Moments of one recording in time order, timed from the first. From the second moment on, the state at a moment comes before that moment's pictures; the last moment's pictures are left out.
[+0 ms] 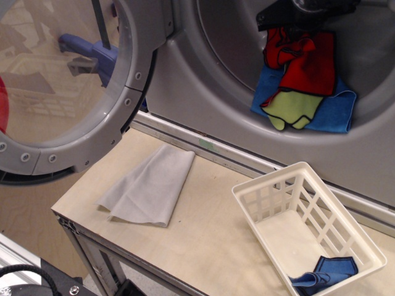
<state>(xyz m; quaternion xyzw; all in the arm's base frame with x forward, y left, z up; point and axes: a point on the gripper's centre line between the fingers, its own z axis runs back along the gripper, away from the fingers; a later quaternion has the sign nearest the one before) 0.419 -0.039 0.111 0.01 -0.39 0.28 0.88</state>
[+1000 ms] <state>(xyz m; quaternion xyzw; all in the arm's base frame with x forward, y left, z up) 0.322 -0.082 0.101 -0.06 -0.33 0.18 0.93</state>
